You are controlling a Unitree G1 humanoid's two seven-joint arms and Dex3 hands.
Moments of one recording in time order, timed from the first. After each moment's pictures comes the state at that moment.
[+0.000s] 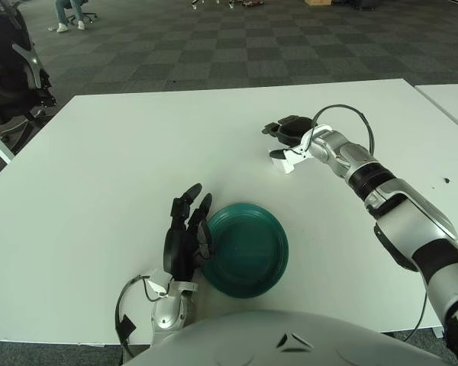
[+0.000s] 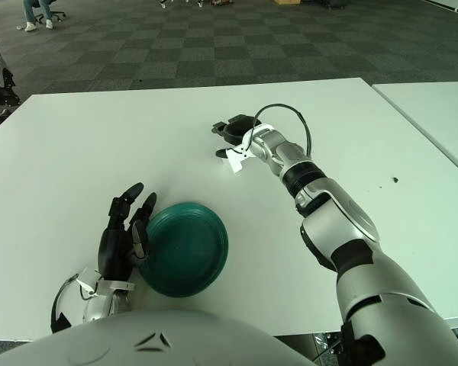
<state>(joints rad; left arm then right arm) 0.49 -0.13 -0.17 0.06 -0.15 -0.39 -0.06 -0.88 -0.36 0.73 0.88 -0.88 -0.32 0.14</state>
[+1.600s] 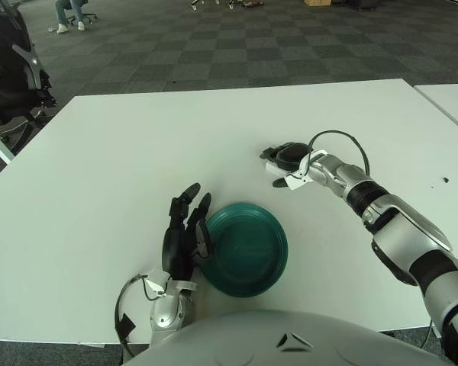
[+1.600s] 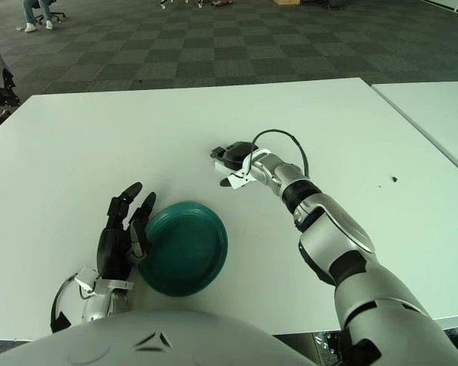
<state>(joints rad) 0.48 -0.13 -0.17 0.06 -0.17 -0.38 -0.07 -0.80 -0.34 0.78 0.97 -0.89 -0.38 0.09</state>
